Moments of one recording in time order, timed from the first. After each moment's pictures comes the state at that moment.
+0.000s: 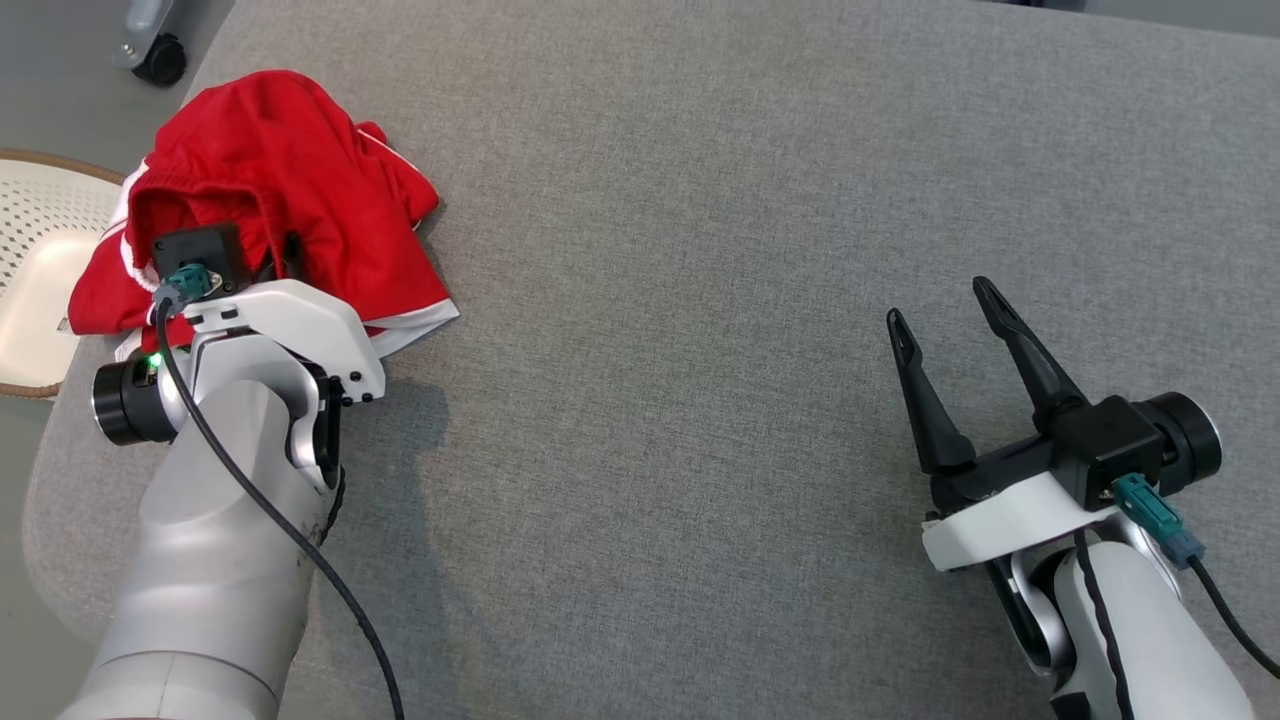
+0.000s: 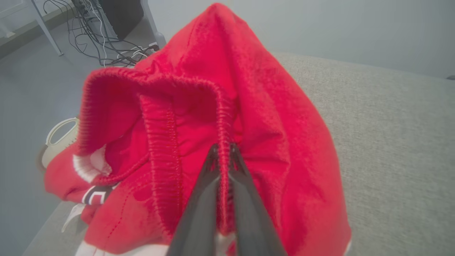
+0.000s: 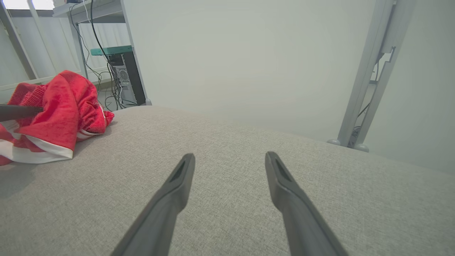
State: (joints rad) left arm -0.85 0.08 -0.12 1.08 -0.33 0.12 -0.15; right arm -0.34 -0.12 0.25 0.21 0.08 0.13 -0.26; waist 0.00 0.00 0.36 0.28
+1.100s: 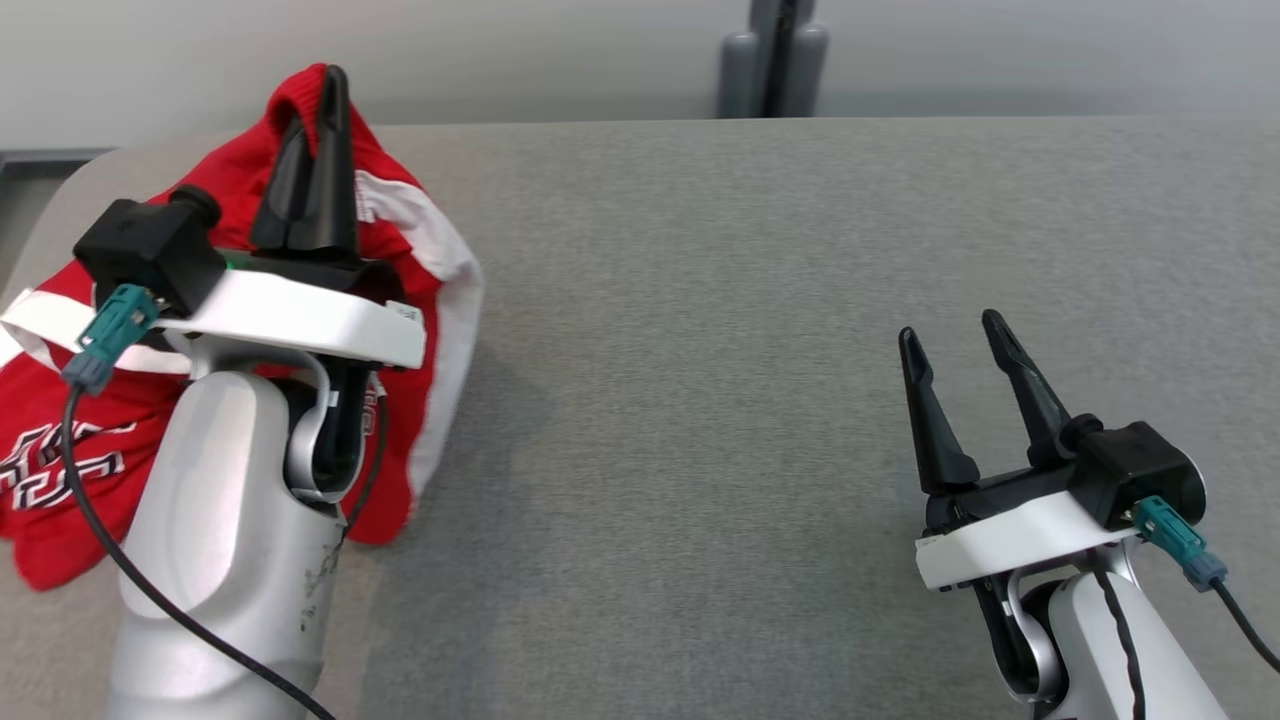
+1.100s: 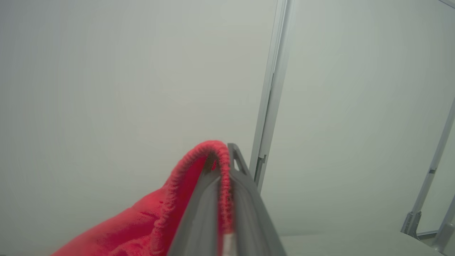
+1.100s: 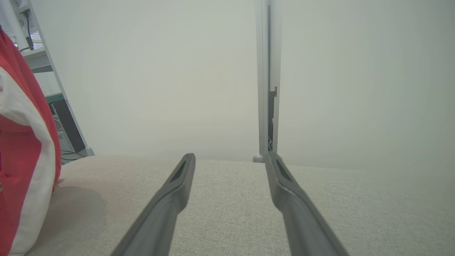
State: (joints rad) left arm -0.60 0.08 -0.12 0.29 -0.38 -0.07 -0.21; right arm -0.28 -0.05 0.20 0.20 0.18 0.13 -0.26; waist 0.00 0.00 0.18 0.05
